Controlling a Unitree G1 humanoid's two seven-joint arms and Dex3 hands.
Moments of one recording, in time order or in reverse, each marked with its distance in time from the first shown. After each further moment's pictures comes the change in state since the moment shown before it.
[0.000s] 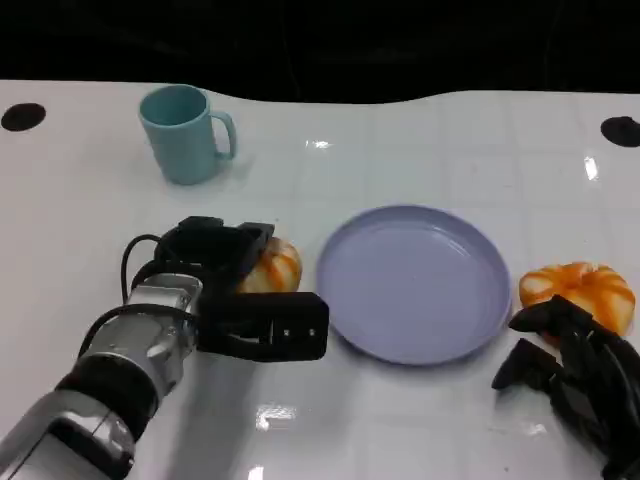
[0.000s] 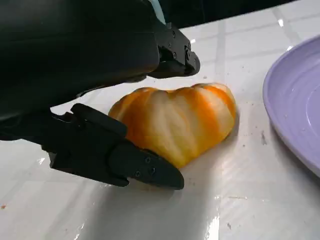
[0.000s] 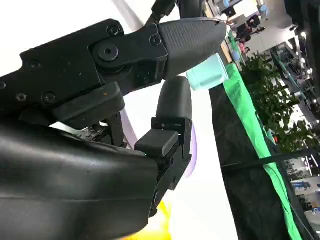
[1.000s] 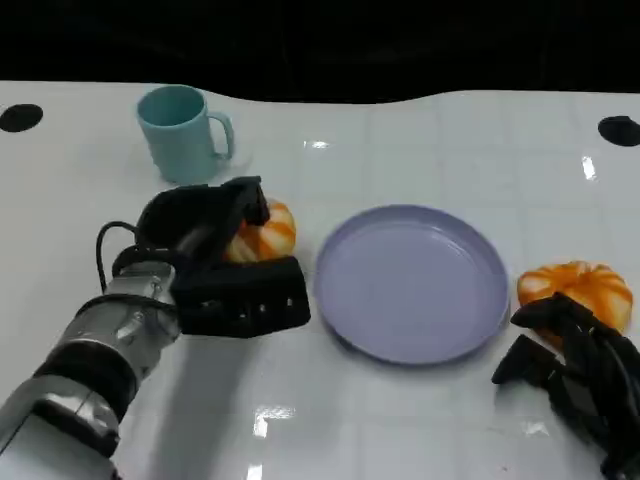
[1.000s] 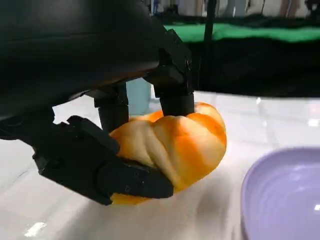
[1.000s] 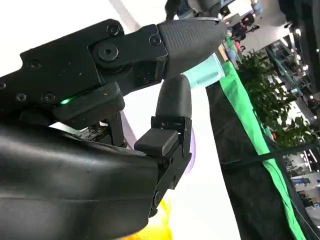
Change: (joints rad) left arm -0.038 0.028 0.081 0.079 -0.135 -0.210 0.239; right arm -0.019 -0.002 -0.005 0.017 0.021 0.025 0.000
